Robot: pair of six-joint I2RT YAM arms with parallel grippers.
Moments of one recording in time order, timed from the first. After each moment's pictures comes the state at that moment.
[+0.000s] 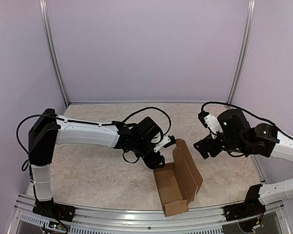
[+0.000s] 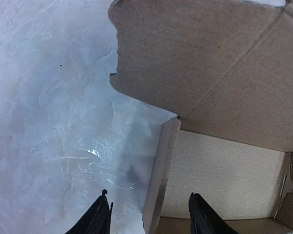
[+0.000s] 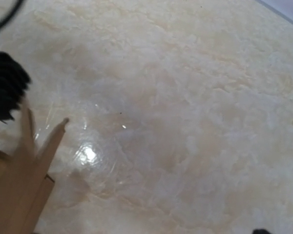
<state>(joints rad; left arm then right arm) -1.03 1.98 1.43 -0.41 0.15 0.06 0.90 0.99 0.88 -0.61 0.36 0.11</state>
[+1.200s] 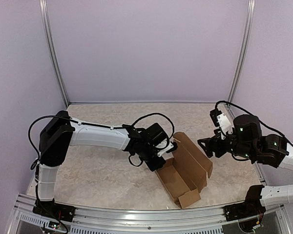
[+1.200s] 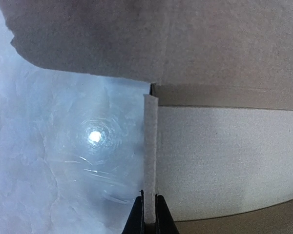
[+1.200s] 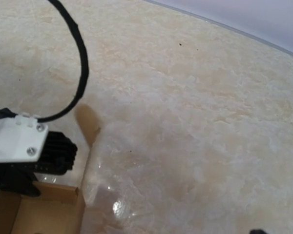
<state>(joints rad) -1.05 2.13 1.55 -0.50 0.11 0.05 0.90 0.80 0.75 -0.46 0.35 0.15</state>
